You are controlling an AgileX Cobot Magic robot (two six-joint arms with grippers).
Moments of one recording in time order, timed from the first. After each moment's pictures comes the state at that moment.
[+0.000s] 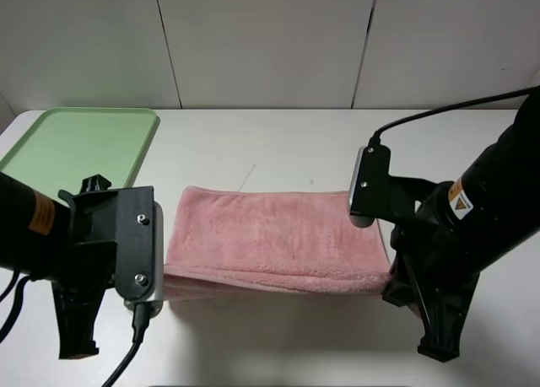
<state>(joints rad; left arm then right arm) -0.77 1.24 -0.52 0.03 0.44 0.65 0.73 1.32 -0.71 0.11 0.85 -0.60</state>
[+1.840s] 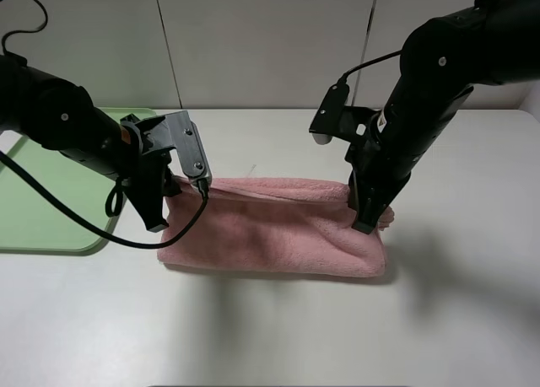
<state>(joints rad) -0.48 1.69 -0.80 0.08 0.15 0.75 0.56 1.69 -1.01 -0.02 0.72 -0.63</state>
